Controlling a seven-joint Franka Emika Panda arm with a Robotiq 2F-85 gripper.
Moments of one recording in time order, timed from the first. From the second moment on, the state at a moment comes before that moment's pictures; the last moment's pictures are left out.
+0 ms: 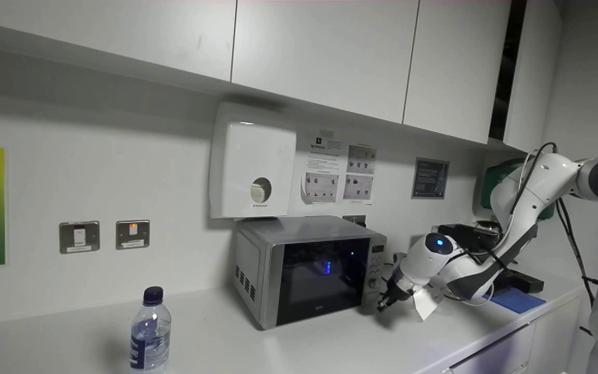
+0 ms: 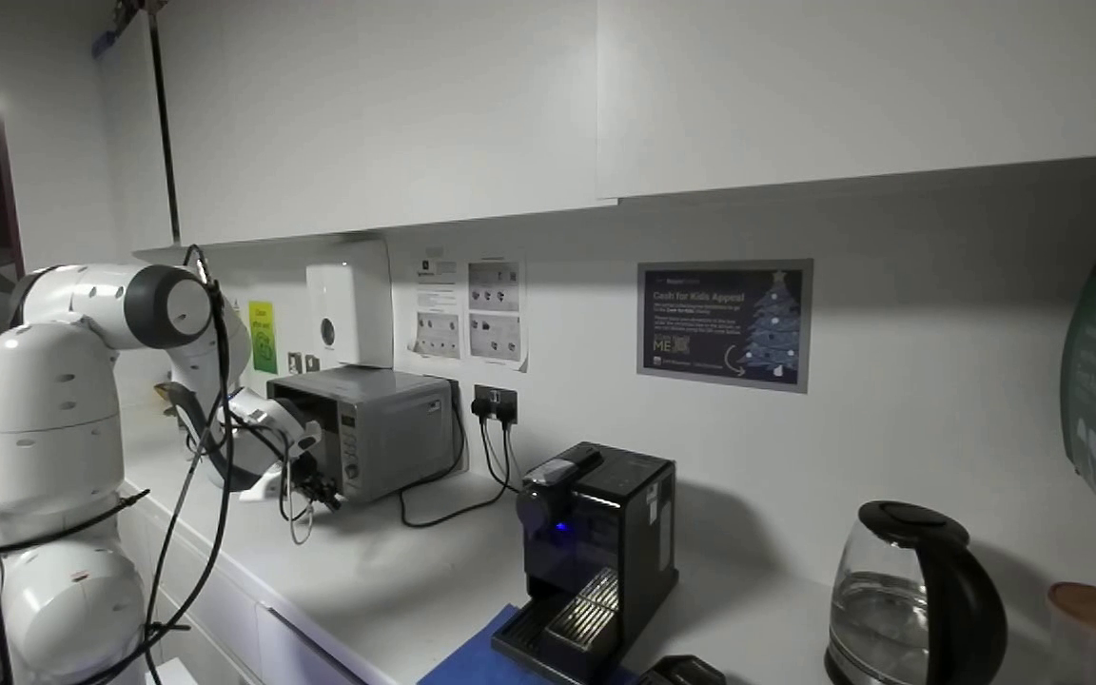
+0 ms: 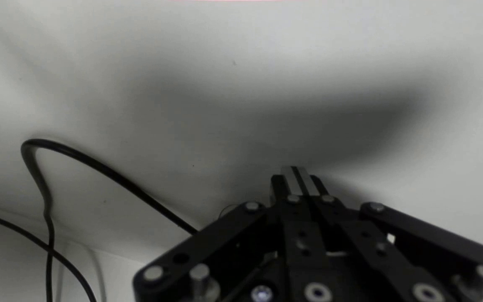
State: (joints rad) arm -0.02 0.04 0.61 -2.45 -1.15 2.71 1.32
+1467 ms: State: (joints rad) arm 0.00 0.09 0.61 -2.37 -1.32 2.60 1.32
